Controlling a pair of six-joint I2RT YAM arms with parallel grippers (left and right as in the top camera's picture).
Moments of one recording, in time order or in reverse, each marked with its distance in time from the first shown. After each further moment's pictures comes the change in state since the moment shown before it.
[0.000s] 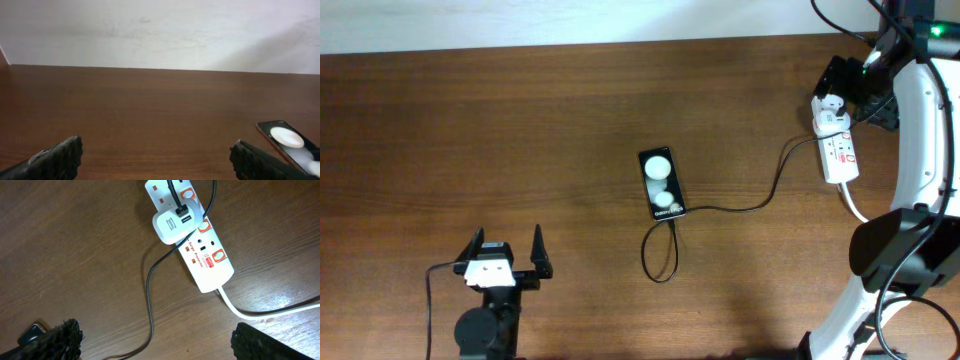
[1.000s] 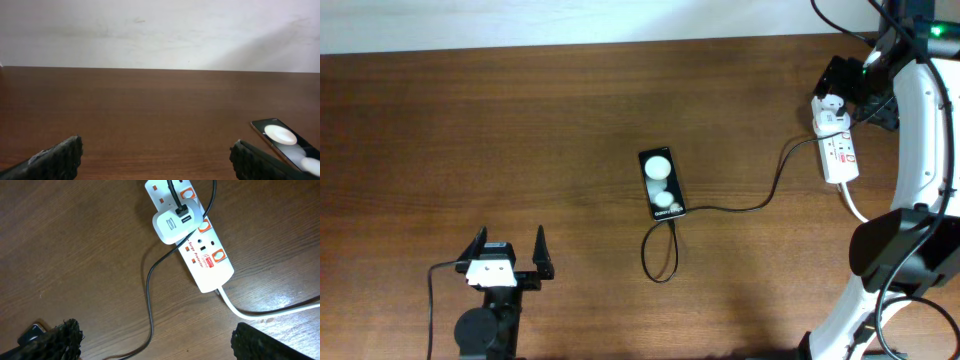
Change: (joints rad) left arm 0.000 0.000 0.000 0.002 0.026 0.003; right arm 0.000 0.000 0.000 0.000 0.000 0.000
